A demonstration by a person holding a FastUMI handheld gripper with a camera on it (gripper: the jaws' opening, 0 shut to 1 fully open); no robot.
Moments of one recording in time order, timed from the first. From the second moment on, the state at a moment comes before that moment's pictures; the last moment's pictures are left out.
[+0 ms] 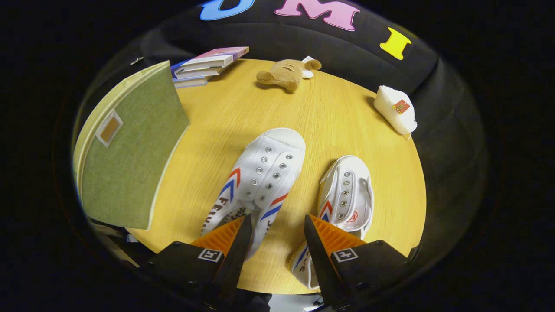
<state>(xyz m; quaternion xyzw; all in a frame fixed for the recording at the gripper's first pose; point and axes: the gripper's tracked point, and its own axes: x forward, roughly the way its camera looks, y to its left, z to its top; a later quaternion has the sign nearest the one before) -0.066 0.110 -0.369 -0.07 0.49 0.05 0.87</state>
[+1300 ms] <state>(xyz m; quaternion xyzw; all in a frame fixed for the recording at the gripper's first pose) -0.042 0.148 -0.291 0.15 0.42 0.10 0.89</state>
